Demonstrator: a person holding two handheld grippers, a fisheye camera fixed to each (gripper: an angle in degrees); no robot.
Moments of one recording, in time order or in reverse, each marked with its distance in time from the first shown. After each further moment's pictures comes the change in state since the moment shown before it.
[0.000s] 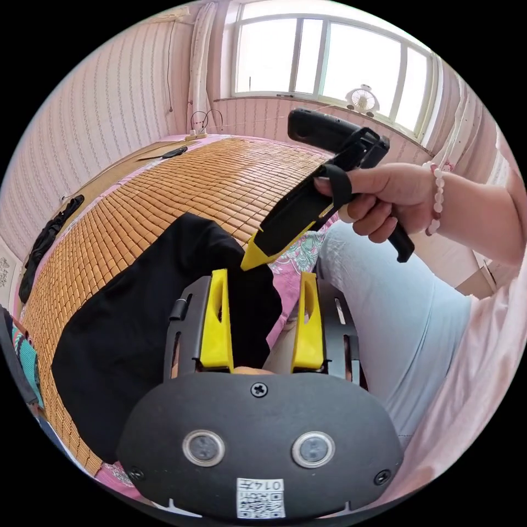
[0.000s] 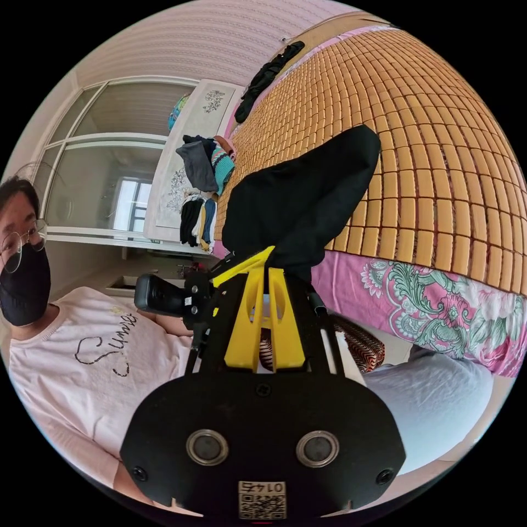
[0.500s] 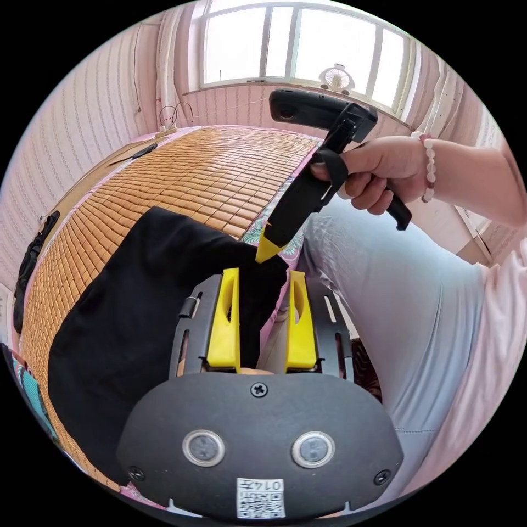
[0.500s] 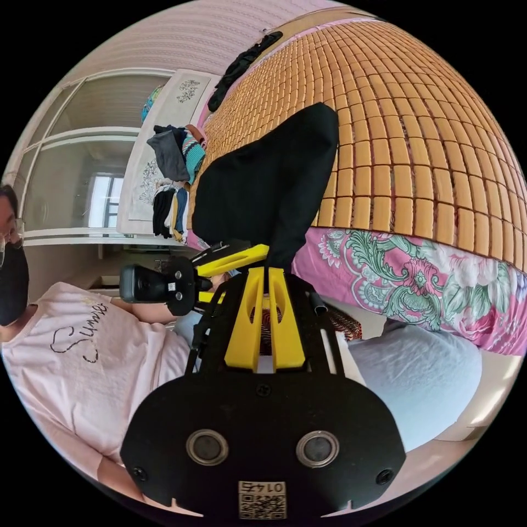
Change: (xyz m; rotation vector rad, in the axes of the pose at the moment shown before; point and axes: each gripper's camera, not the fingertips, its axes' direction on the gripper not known) left arm 0.016 -0.014 0.025 -0.023 0.047 0.120; right arm -0.017 -0.005 0.029 -0.074 0.160 0.034
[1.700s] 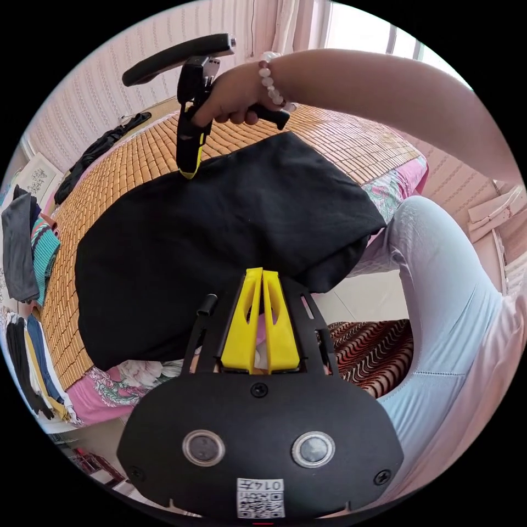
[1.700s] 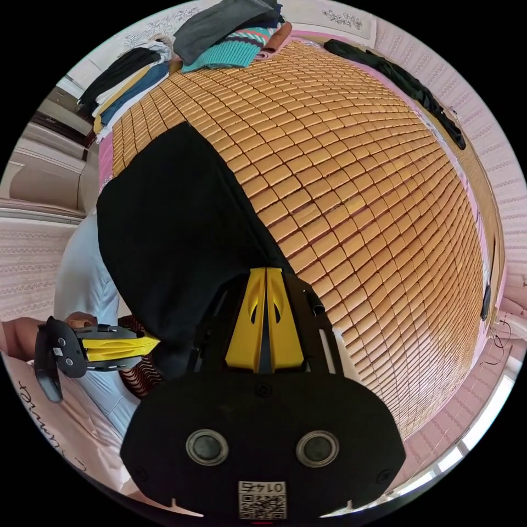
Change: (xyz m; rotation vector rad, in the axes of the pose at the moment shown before) left arm -0.085 0.074 -0.027 -0.240 -0.140 -0.412; right arm -0.295 -0.293 0.264 -0.408 0.783 -0.656
